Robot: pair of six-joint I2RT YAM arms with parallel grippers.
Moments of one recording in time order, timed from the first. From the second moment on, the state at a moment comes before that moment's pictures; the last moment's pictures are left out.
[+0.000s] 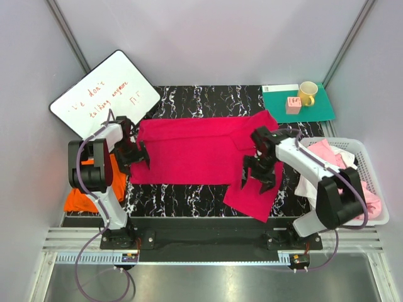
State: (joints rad) left arm 0.07 1.84 1.19 -0.92 0.10 -0.37; right arm 0.40 1.46 1.02 -1.10 -0.29 0.61
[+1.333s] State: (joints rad) left arm 0.07 1.79 1.18 -0.95 0.07 -0.29; right arm 0.97 1.96 1.23 -1.20 0.07 0.50
